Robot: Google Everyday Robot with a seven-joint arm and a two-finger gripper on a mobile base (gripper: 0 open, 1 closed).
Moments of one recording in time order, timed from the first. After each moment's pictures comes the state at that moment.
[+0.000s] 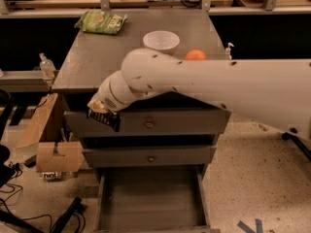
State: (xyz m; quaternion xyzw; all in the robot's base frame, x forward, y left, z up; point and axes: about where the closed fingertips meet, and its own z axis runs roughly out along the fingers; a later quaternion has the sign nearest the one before) arm 0.587 0.161 0.804 -0.53 0.74 0.18 0.38
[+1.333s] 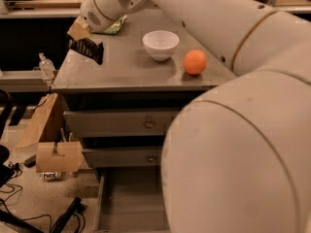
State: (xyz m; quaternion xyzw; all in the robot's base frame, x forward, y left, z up) arm 0.705 0.205 0.962 -0.56 0.69 0.20 0.41
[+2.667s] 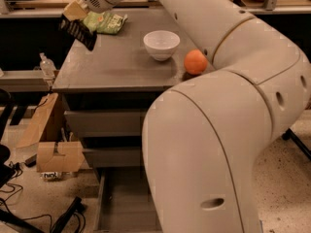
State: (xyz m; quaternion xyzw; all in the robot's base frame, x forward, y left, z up) arm 0.757 0.219 1.003 -0.55 0.65 0.22 0.47
